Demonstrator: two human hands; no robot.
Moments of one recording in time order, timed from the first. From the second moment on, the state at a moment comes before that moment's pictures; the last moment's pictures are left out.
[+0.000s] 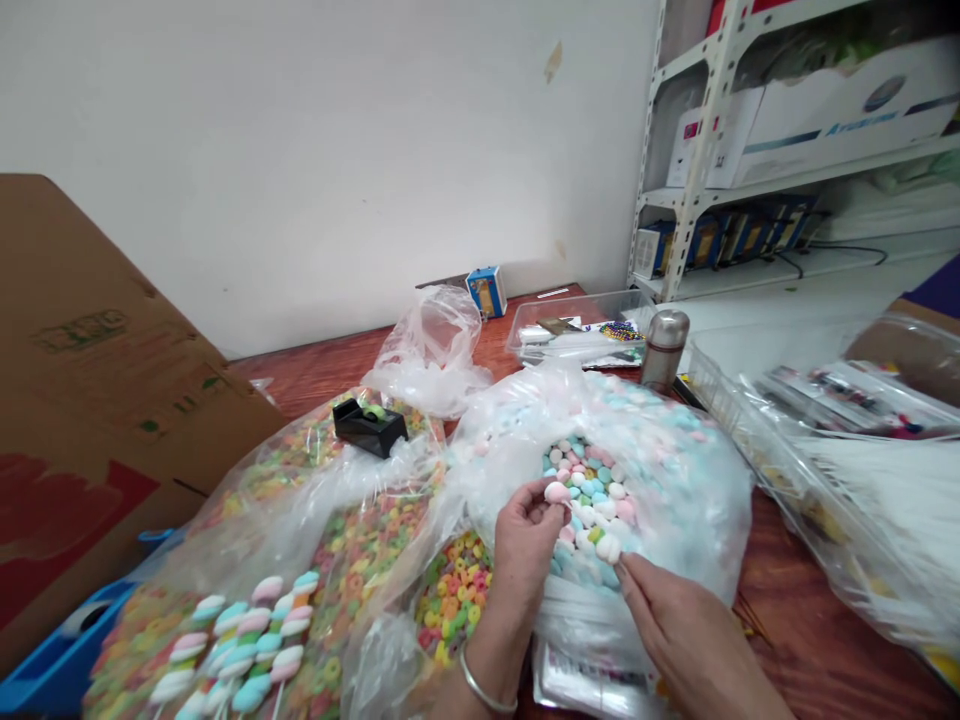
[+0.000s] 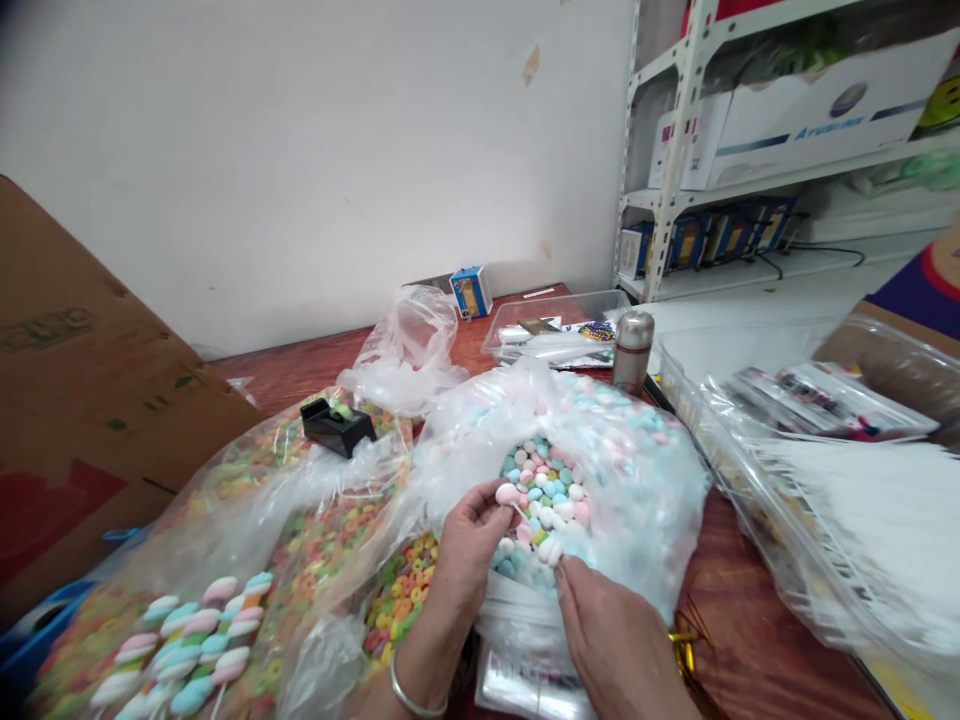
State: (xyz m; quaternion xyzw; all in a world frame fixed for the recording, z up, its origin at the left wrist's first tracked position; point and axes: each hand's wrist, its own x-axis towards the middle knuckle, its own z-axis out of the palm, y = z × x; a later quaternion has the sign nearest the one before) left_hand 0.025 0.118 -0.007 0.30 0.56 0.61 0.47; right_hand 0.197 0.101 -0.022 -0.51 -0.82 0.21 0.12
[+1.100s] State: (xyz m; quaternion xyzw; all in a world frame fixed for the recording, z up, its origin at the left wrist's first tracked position) left_hand 0.006 0.037 -0.019 0.51 0.67 0.49 0.22; right_hand 0.157 0.090 -0.038 -0.47 -0.76 0.40 0.20
